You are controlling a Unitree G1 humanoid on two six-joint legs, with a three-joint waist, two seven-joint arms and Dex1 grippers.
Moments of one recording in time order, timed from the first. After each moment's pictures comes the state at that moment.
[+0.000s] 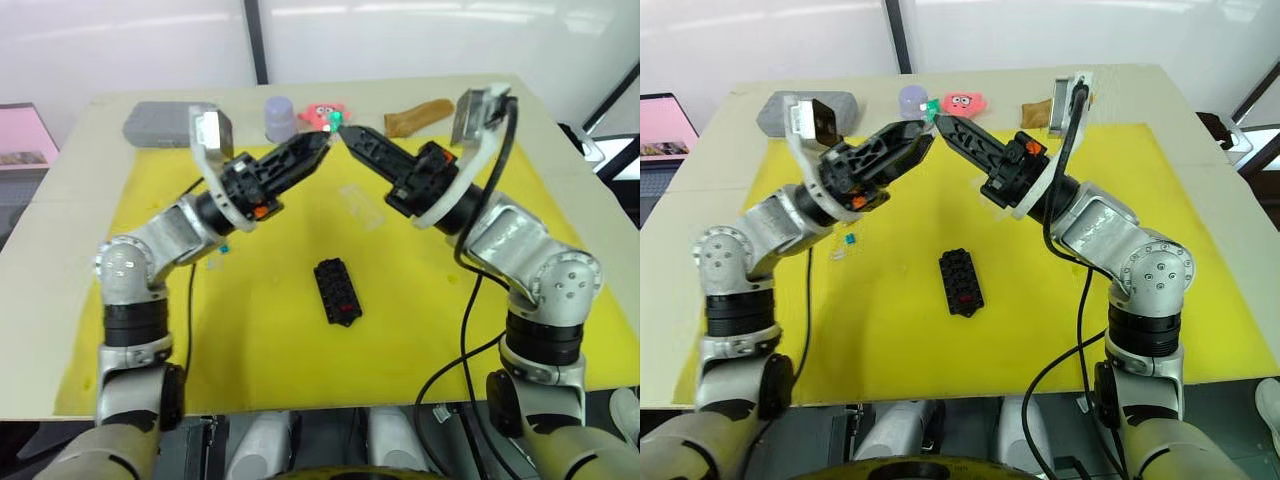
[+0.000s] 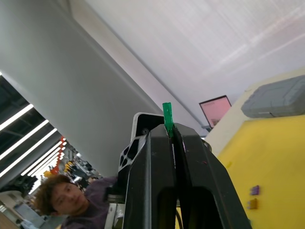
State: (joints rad) left arm -0.64 0.45 0.23 -0.07 -1.79 1.06 -0.26; right arm -0.62 -0.37 -0.15 -0.37 1.72 0.83 -0.08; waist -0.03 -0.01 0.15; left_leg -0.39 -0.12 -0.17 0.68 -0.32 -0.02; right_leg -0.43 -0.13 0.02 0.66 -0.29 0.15
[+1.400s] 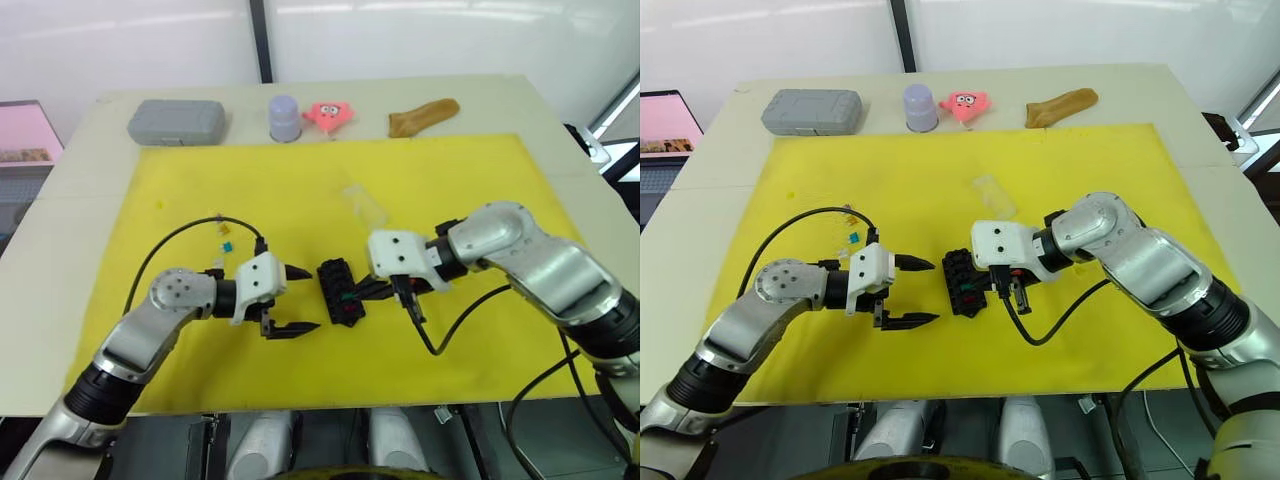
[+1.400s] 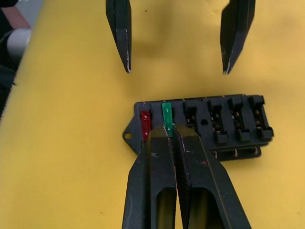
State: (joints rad) left arm -0.29 0.67 -0.28 -0.28 -0.31 0.32 -1.03; right arm -0.75 -0.92 0.50 -0.41 0.33 0.67 1.20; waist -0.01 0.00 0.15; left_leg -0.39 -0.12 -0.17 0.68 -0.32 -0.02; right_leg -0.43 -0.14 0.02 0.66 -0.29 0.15
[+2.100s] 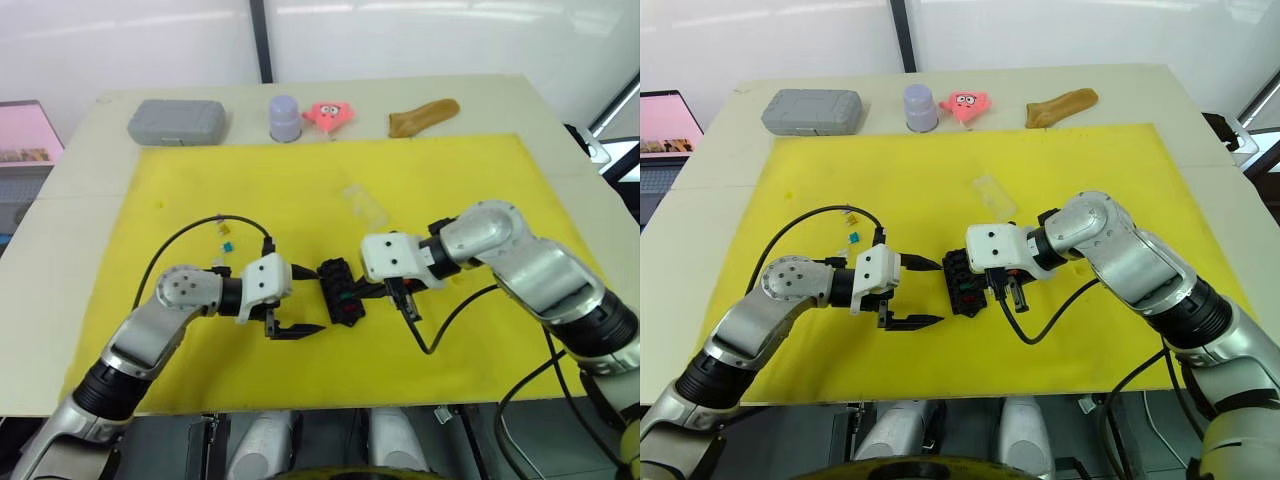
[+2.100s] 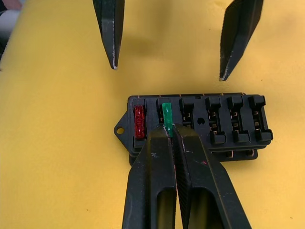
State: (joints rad) left arm -0.32 0.65 -0.29 -0.28 -0.29 0.30 -1.06; right arm -0.75 -0.86 0.50 -0.37 0.20 0.63 1.27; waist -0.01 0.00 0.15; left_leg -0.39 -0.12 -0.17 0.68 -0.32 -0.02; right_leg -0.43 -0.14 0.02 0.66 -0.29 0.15
